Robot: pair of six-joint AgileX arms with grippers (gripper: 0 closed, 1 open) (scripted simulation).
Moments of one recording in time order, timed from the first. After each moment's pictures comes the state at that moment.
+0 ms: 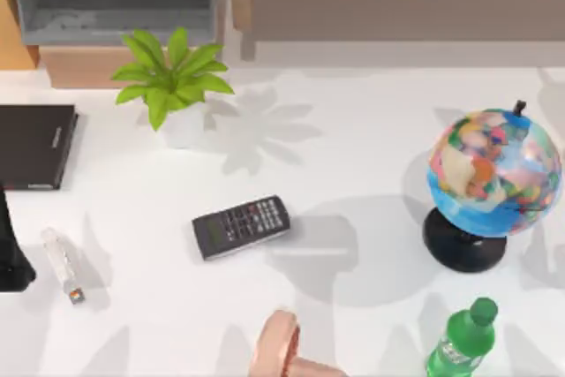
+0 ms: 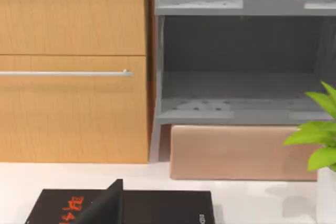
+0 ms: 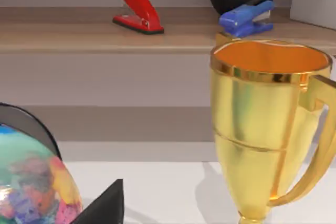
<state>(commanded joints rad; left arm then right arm) 0.00 0.00 0.00 0.00 0.00 0.00 0.00 0.00 0.00 0.00 0.00 0.00</state>
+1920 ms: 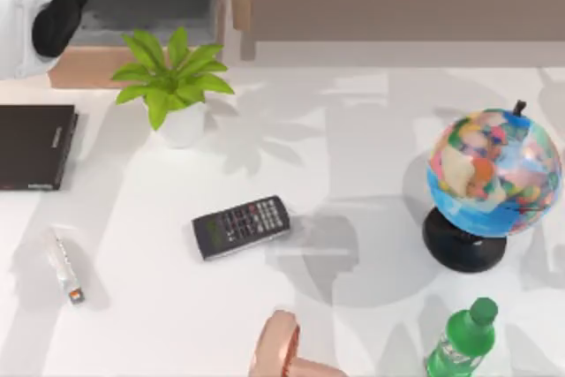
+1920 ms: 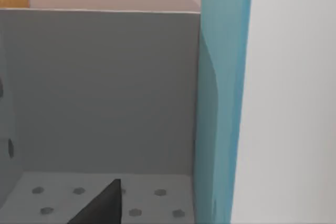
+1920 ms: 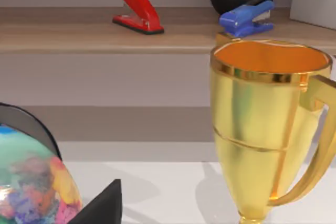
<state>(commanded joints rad) -0.23 1.91 1.26 0.65 -0.19 -0.01 0.00 0.00 0.00 0.00 0.00 0.00</state>
